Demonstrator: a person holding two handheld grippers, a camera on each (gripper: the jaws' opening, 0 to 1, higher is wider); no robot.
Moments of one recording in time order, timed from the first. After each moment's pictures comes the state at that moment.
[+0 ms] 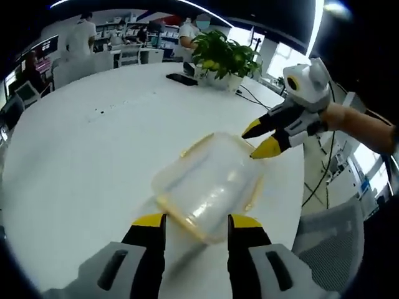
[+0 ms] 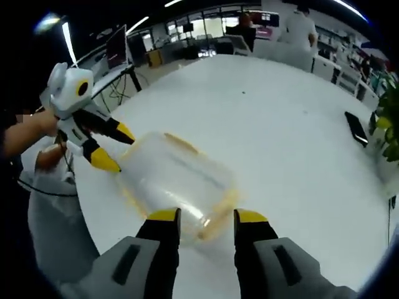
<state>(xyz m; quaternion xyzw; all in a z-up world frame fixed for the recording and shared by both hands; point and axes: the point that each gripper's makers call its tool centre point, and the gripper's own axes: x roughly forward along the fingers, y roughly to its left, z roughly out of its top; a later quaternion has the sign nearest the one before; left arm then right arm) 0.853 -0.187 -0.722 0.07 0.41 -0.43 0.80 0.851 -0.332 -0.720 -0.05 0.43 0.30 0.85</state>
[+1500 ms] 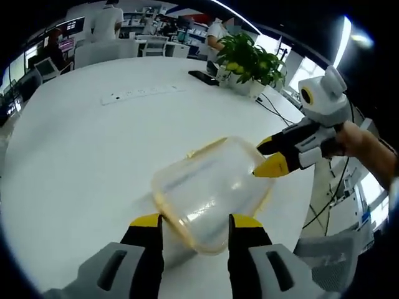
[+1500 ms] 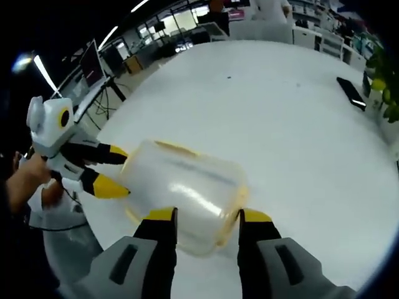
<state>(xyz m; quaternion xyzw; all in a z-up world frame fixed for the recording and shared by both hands) 0.861 -0.197 -0.724 0.03 0.44 -0.36 0.82 0.862 -0.322 -0.729 0.03 0.48 0.24 0.84</state>
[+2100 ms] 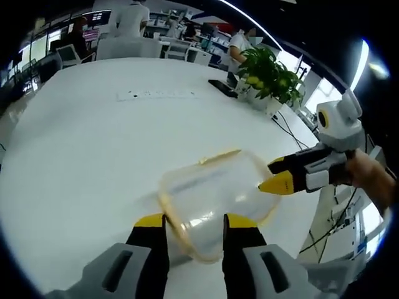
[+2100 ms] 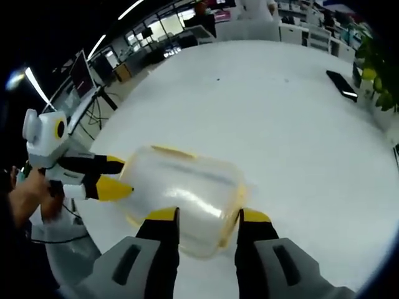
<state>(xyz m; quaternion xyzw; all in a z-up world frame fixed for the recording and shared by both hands) 0.874 -0.192 -0.726 -0.04 0.44 -0.29 0.85 0.864 -0.324 -0.727 0.05 0.48 0.20 0.85</state>
